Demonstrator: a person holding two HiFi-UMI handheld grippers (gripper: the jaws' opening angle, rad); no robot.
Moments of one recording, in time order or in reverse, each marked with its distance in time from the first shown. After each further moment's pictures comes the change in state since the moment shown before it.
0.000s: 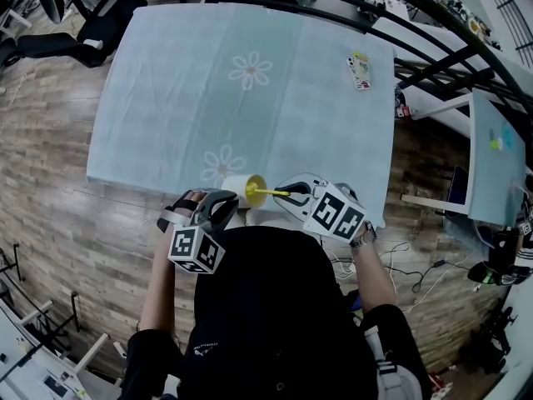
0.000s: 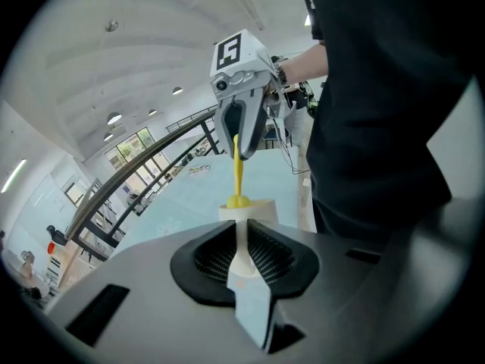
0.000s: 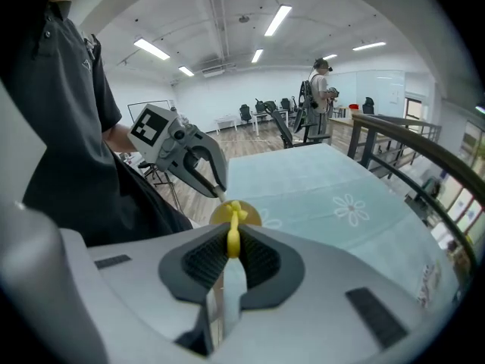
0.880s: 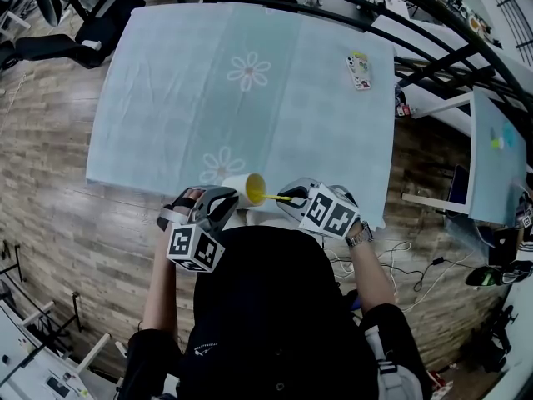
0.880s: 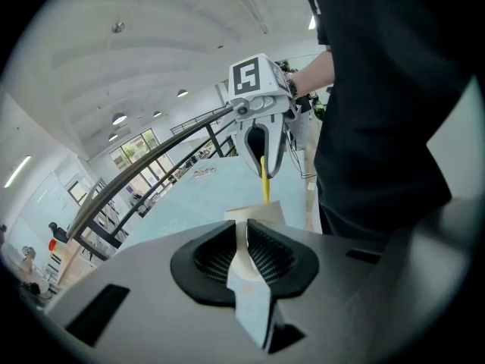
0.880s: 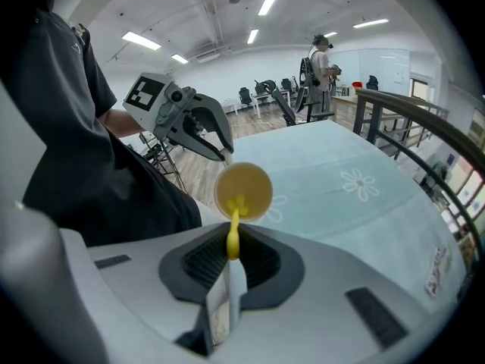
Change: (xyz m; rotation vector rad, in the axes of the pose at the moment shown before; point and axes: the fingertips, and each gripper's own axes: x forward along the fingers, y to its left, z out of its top) left arm 0.002 0.015 0.004 -0.022 -0.026 0.022; right arm 0.021 0.001 -0.042 0.042 0.127 0.045
